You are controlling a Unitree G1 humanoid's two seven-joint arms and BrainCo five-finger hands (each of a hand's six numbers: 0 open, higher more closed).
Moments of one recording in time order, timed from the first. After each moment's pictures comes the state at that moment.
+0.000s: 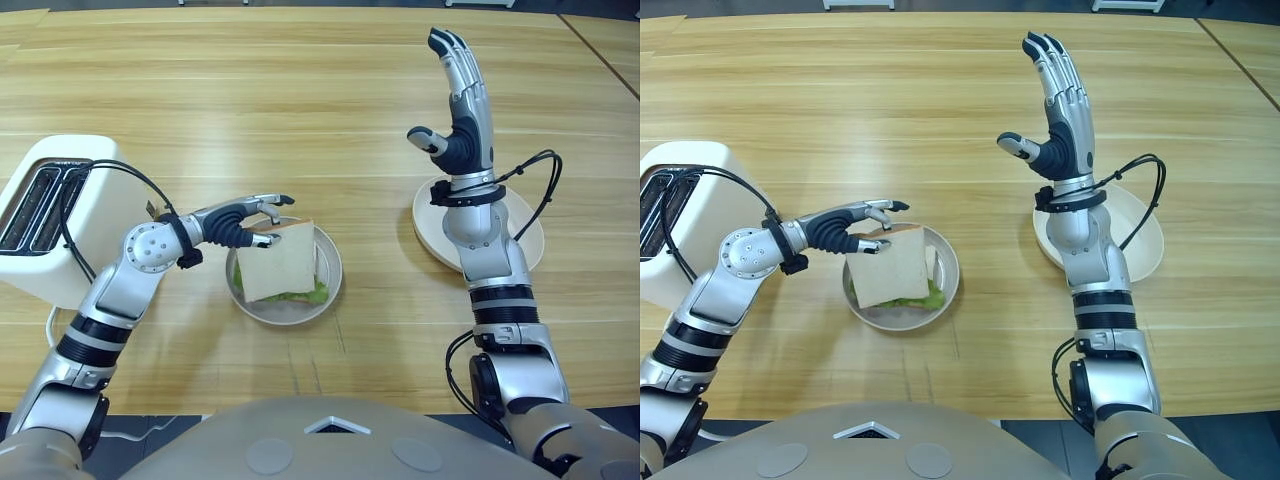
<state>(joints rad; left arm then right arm) -0.22 0.56 -0.31 -0.15 0.18 -0.06 -0.68 -0.36 -0.42 -0.02 0.26 -0.54 -0.58 -0.31</state>
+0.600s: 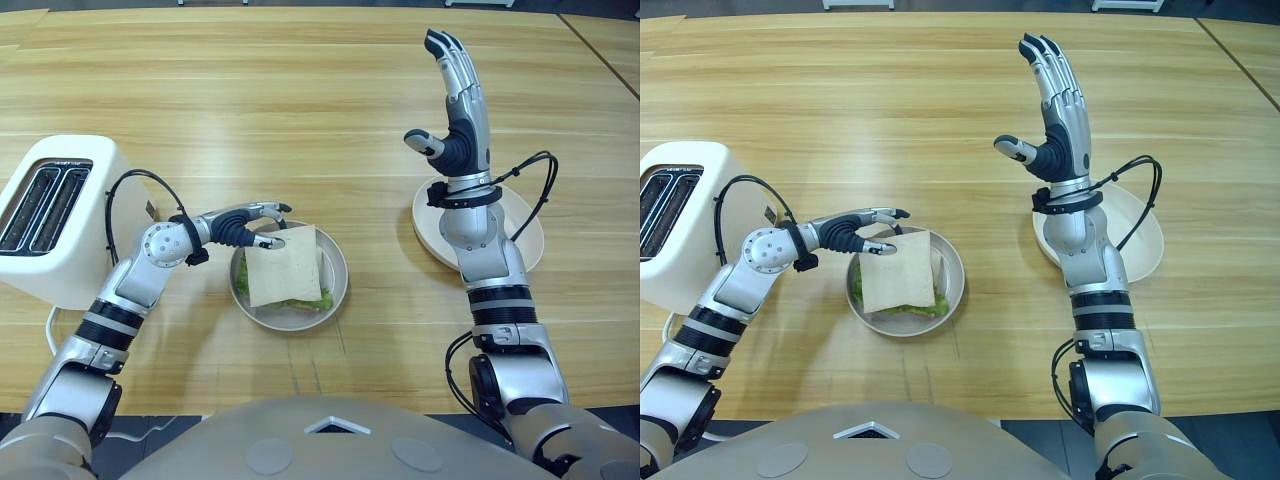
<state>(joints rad) -0.28 0.51 -0.35 0.12 0.28 -0.22 -0.63 -0.36 -0.42 0.00 0.26 -0.54 -0.58 -0.33</state>
